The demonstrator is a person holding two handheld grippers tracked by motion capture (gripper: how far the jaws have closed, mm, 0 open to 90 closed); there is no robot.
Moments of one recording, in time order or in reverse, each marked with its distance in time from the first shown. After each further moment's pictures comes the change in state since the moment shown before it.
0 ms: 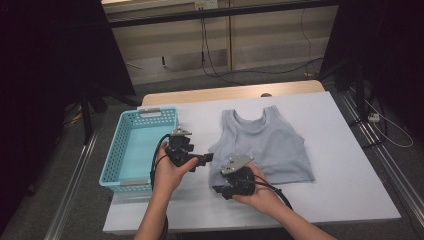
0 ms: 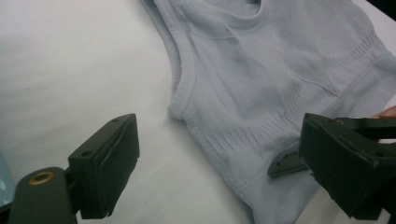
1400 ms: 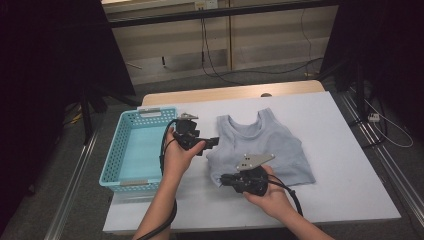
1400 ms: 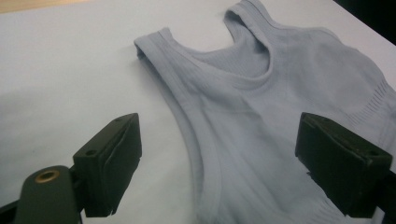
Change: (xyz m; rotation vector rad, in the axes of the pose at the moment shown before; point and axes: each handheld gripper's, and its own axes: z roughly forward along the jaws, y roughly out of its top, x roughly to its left) left arm 0.005 0.042 0.024 -0.040 0.025 -0.005; right arm 0.003 0.003 -0.047 -0.150 0.064 0.094
